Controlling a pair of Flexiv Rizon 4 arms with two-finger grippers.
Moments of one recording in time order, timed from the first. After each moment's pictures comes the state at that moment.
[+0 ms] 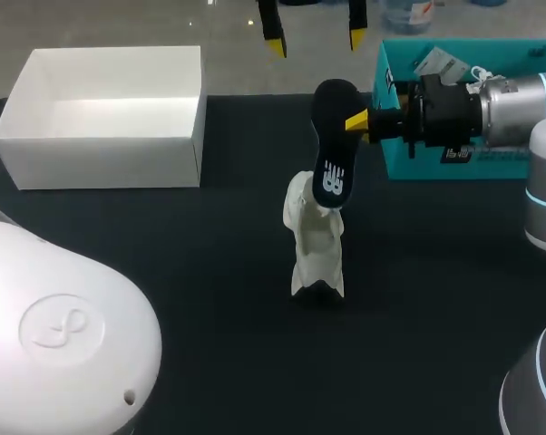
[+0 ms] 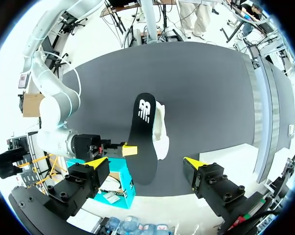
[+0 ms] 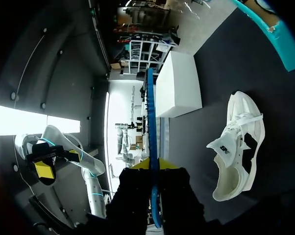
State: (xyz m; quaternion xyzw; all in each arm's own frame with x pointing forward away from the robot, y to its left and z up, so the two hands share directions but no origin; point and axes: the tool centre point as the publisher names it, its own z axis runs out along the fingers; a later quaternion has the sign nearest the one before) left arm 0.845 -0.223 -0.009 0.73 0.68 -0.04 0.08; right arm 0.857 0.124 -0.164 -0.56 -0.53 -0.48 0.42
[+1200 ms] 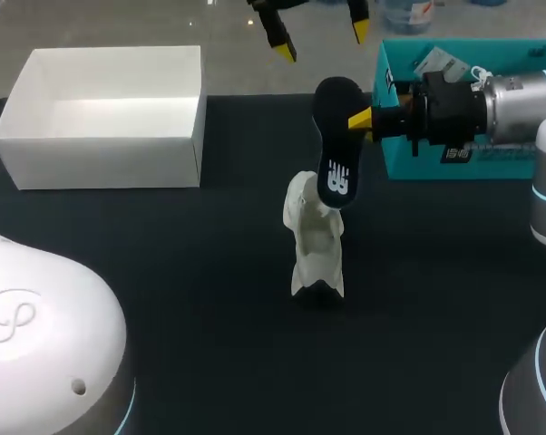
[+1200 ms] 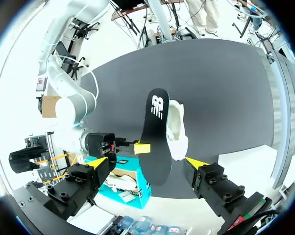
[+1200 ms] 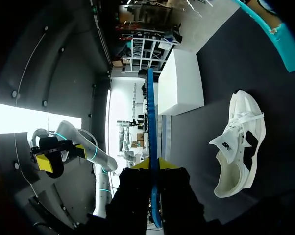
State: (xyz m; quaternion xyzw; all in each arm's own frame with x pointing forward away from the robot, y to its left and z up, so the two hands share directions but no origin) left arm 0.850 -0.230 -0.012 0.72 0.67 -0.13 0.15; right arm 0.852 0.119 -0.155 -0.56 -0.53 -0.48 0.42
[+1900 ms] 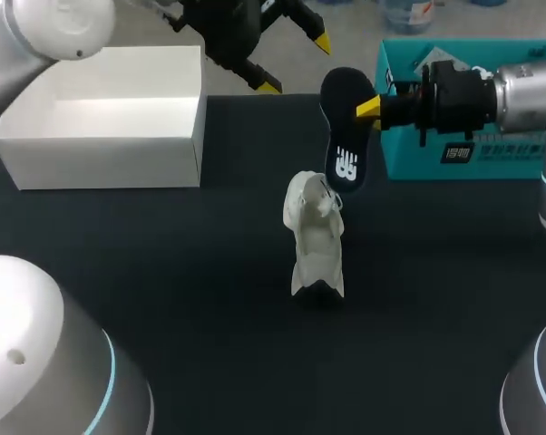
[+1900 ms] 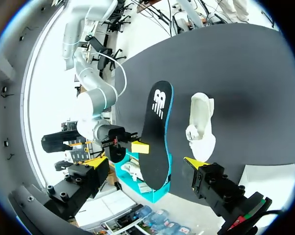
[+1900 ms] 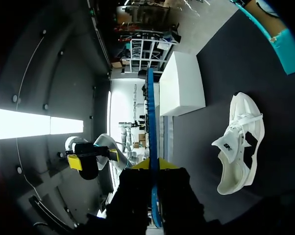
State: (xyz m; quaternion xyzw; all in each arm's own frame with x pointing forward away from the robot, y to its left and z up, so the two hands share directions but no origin) left arm 0.854 -0.205 -0.047 0.64 0.65 -0.25 0.32; right arm 0.861 0.109 -0.139 -0.56 -0.52 -0.47 0.44
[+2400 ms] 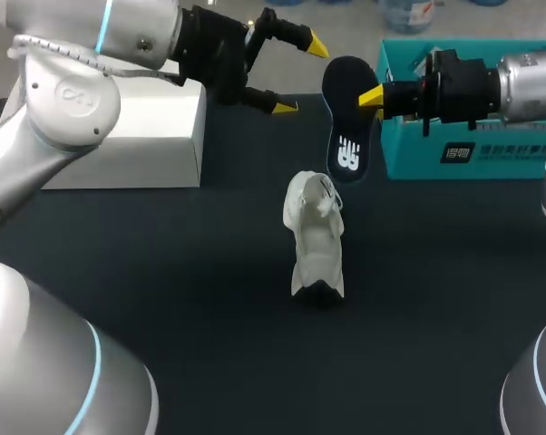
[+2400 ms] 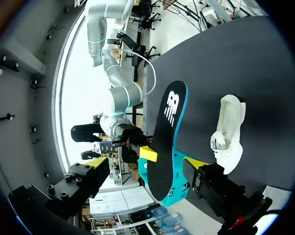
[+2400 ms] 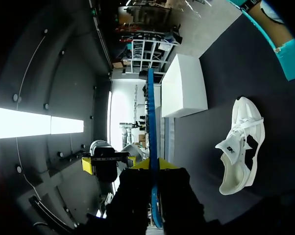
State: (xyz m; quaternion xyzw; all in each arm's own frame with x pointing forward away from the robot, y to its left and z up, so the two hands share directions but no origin) left arm 0.850 -0.215 -0.062 0.56 0.62 -0.36 0.41; right arm 0.867 0.107 -0.124 -0.56 -0.52 -0.48 0.43
